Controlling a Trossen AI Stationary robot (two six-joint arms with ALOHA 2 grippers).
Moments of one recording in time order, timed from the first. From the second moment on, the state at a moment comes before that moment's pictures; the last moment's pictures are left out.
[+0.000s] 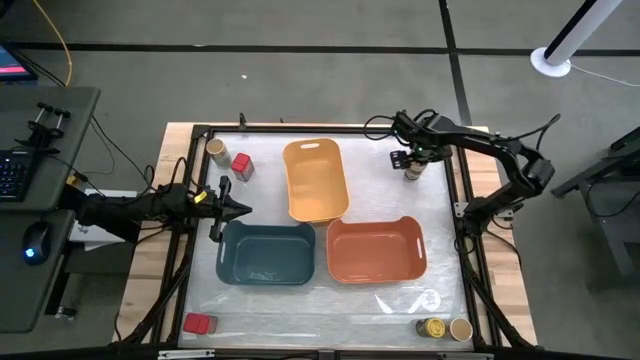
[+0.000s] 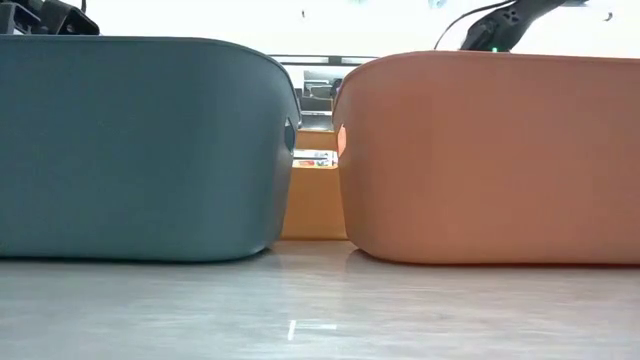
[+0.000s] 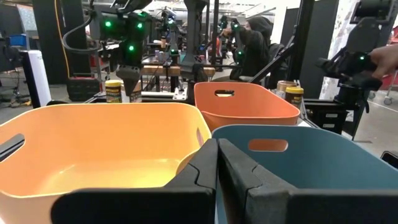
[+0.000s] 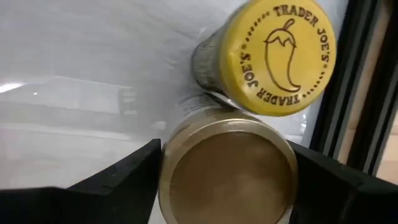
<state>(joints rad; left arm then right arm) -0.02 0.01 0.01 0.00 0.00 -0.02 -0.71 1.50 1.06 -1.09 0.22 0.66</state>
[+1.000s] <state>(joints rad) -0.02 0.01 0.01 0.00 0.00 -0.02 0.23 1.35 1.28 -1.25 -0.06 0.82</state>
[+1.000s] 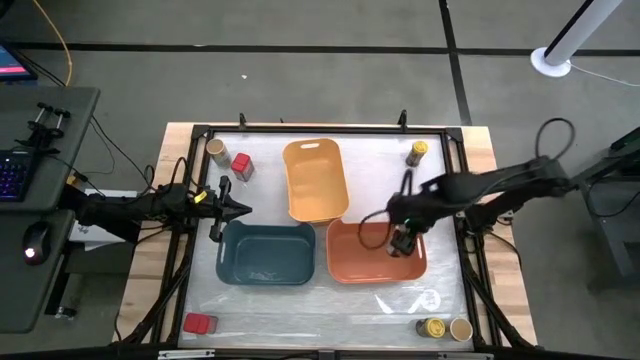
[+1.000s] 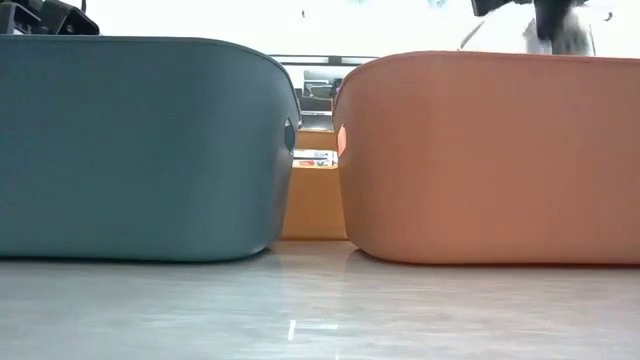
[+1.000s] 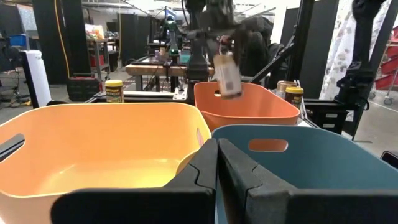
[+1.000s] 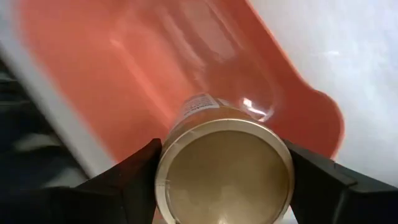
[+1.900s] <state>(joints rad) -0.02 0.01 0.01 0.00 0.00 -0.02 0.25 1.60 1.28 -1.28 0.00 0.60</state>
